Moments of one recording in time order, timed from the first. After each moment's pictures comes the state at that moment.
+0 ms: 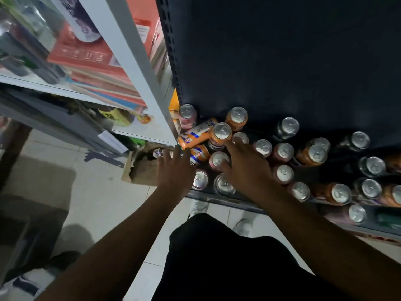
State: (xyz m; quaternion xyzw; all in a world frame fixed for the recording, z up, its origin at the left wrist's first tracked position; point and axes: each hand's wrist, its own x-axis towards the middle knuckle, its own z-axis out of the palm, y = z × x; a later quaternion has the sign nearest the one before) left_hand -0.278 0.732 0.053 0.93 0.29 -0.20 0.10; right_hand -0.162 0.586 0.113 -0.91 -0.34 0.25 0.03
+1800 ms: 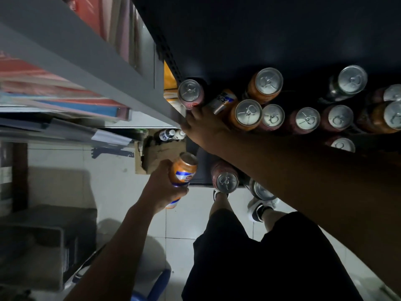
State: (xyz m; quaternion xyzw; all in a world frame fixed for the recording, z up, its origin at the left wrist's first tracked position) left_hand -0.334 0.834 -0.036 0.76 0.38 -0.26 0.46; right_hand -0.136 0.750 -0.054 -0.74 -0.60 0.11 -0.27
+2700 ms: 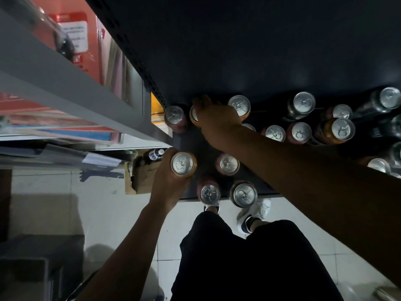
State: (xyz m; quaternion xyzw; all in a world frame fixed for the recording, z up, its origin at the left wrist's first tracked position) left_hand -0.265 0.792 0.008 0.80 0.31 -0.02 0.51; right_hand -0.081 0.710 0.057 -0.91 -0.37 0.17 -0.07
